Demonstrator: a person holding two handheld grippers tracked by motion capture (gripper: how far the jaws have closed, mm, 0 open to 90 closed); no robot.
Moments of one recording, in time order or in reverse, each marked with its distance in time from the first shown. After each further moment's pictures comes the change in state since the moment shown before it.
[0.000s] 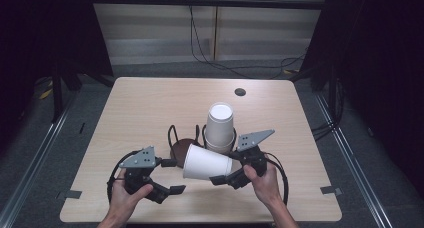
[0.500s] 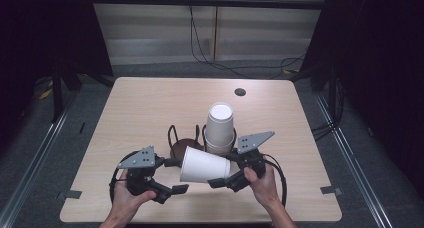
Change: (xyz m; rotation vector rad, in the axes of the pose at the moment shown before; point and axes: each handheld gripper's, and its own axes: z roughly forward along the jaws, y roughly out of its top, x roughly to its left) left arm -0.004 0.002 0.003 -0.088 -0.034 -0.016; right arm 0.004 0.000 0.003 -0.048 0.067 -0.036
